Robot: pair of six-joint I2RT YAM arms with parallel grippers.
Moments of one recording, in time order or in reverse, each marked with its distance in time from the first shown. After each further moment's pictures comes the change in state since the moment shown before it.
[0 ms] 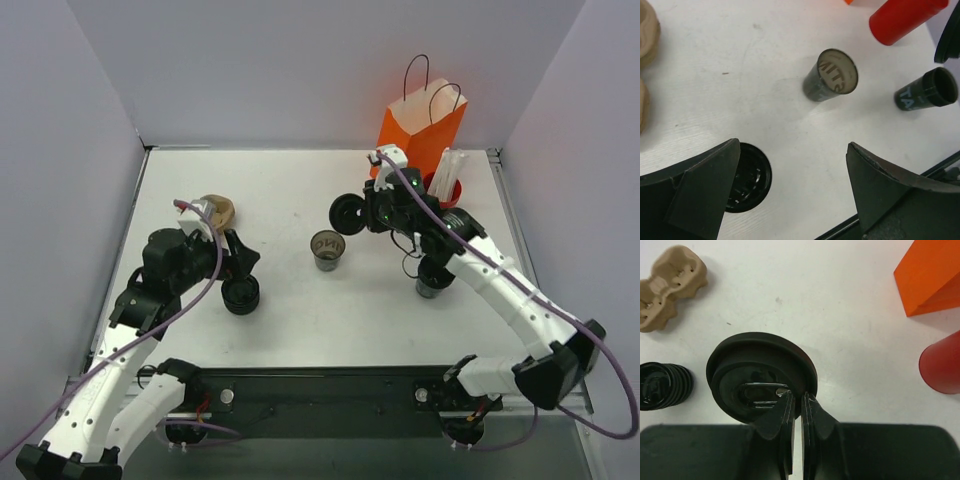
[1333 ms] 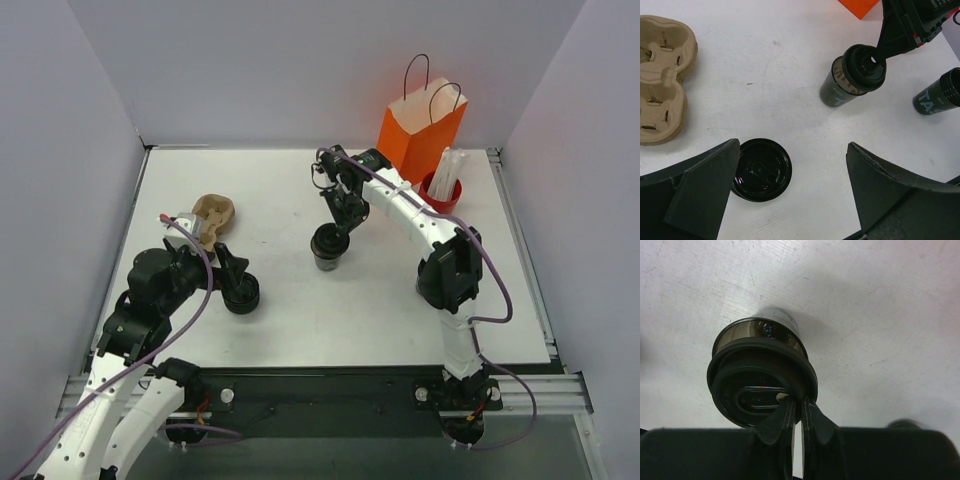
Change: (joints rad) left arm -0.014 -0.200 -0.086 -0.036 -0.109 0.110; right arm -0.034 0.860 0.793 -0.712 -0.128 -0.010
